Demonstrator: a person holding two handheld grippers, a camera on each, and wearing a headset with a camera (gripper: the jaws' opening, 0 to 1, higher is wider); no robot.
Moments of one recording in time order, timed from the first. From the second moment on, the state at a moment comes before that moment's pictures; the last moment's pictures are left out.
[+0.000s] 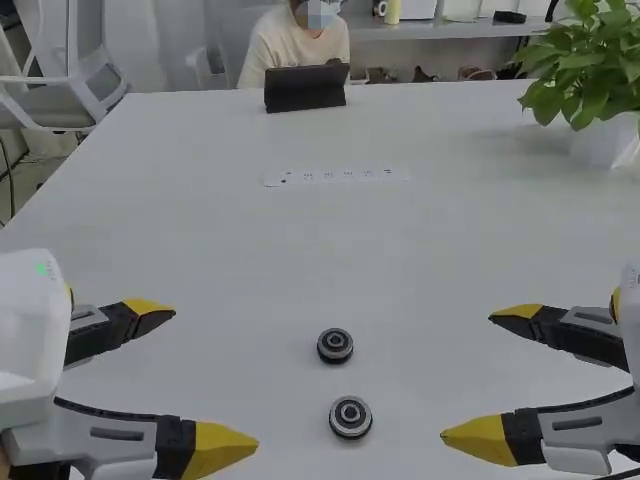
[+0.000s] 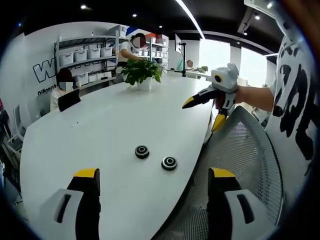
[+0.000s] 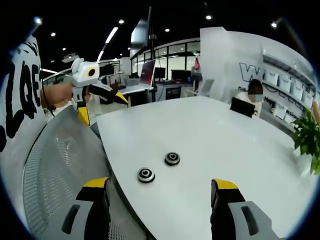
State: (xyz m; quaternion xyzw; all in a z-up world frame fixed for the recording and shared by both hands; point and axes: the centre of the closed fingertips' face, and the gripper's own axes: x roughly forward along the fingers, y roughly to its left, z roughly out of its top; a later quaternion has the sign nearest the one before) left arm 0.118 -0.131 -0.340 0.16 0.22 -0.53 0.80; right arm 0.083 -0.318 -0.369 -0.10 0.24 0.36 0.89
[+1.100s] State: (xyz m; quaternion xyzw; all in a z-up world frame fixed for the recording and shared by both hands) left arm 0.117 -0.133 -0.341 0.16 0.22 -0.54 0.80; right arm 0.085 -0.313 -0.372 -0.11 0.25 0.38 0.88
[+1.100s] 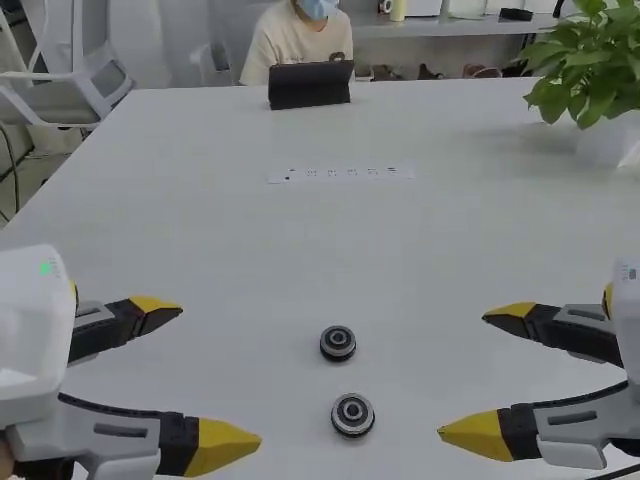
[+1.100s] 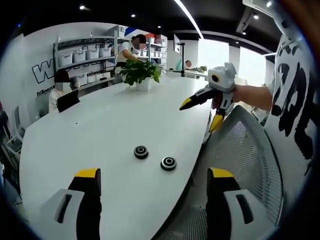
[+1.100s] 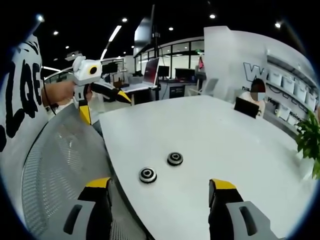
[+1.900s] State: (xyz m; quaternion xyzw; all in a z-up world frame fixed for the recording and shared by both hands) left arm 0.117 -0.142 -0.336 0.17 0.22 -0.55 0.79; right arm 0.095 -0.306 -0.362 -0.13 0.24 0.39 0.88
